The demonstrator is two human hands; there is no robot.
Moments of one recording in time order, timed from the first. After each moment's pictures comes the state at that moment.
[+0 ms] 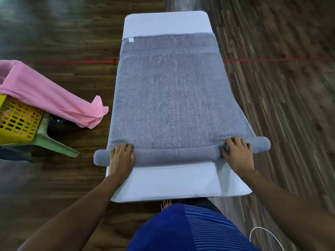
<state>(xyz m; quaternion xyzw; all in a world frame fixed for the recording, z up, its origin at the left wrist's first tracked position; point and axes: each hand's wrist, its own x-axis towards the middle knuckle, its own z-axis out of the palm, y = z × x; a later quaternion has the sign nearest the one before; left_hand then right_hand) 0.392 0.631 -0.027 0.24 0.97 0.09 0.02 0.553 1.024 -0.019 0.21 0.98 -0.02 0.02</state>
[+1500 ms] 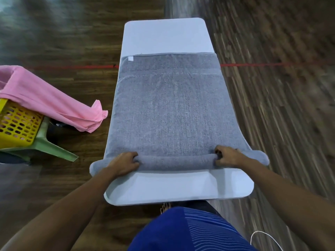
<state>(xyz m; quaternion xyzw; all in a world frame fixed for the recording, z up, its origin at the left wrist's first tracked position) 0.368 0.633 -0.007 0.25 0.90 0.13 0.33 0.527 1.032 0.003 0.18 0.91 -0.20 0.31</state>
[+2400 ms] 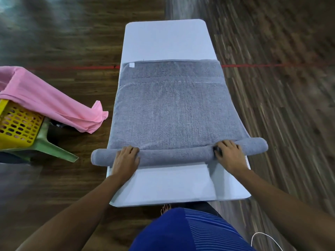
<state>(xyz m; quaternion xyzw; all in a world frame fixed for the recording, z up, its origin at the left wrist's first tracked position) 0.387 0.638 -0.022 0.29 0.95 0.12 0.06 0.539 1.012 -0.014 0.17 0.98 -0.09 0.00</state>
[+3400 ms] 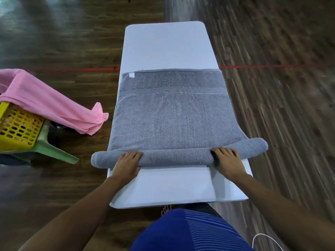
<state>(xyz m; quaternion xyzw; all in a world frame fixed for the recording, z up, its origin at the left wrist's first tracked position) 0.386 0.630 -0.032 0.35 0.93 0.06 0.12 0.553 1.007 -0.022 0.12 0.98 -0.08 0.11</state>
